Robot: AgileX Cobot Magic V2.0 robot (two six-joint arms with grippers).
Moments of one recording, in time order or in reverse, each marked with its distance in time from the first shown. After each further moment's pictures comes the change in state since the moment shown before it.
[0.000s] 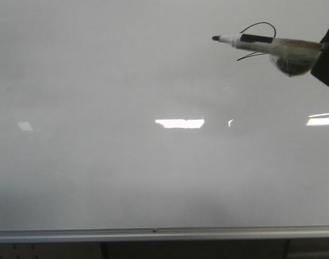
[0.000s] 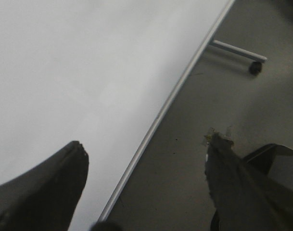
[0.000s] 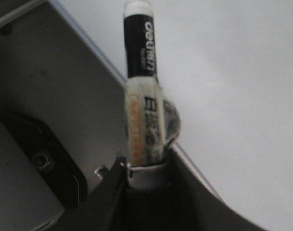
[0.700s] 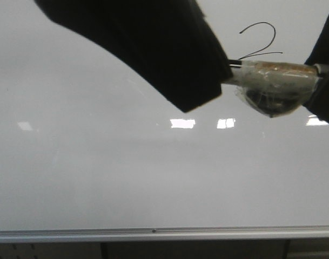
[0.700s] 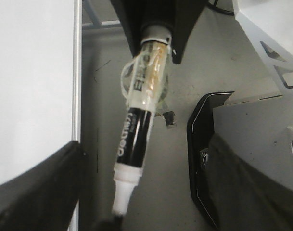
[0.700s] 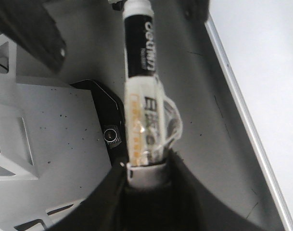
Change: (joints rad) left arm -0.424 0.425 -0.148 -0.010 -0.066 0.112; right arm 0.142 -0.012 0.000 0.182 0.161 -0.135
